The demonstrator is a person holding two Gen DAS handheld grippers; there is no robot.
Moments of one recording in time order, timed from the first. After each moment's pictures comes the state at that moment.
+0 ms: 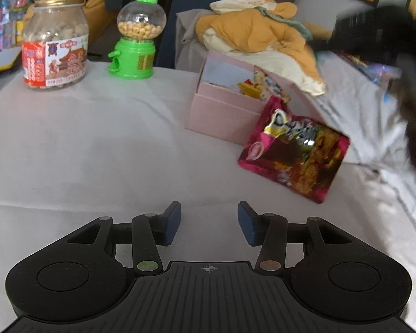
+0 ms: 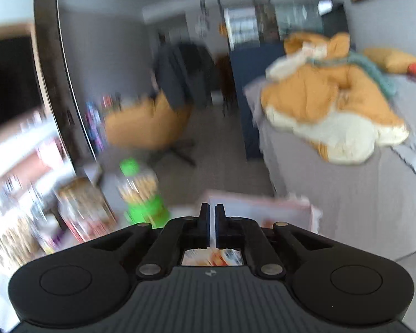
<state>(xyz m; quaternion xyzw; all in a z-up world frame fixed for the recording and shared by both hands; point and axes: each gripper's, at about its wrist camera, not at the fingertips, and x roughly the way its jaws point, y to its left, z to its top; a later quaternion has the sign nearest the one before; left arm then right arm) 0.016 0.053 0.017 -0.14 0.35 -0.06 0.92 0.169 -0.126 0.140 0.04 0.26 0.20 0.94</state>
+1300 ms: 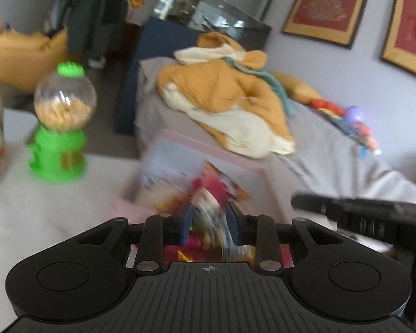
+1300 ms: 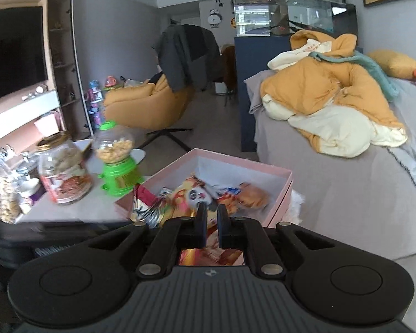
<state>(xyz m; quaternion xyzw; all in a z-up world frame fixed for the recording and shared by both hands) 0.149 0.032 0.055 -0.15 0.24 -0.10 0.95 0.164 -0.164 0.081 0.00 0.24 0.20 0.95</state>
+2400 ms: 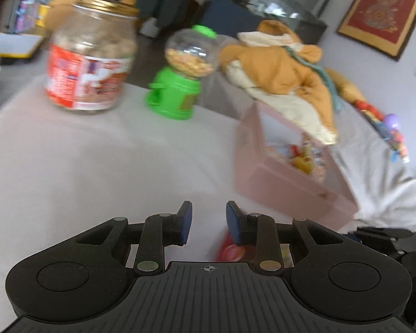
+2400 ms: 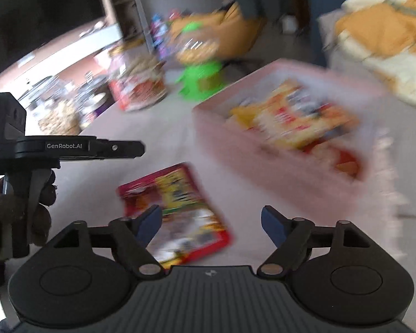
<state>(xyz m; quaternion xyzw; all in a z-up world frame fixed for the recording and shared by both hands) 0.051 0.133 0.021 -0.21 0.31 -0.02 0.93 0.128 -0.110 0.024 -0.04 0.38 0.37 0.85</state>
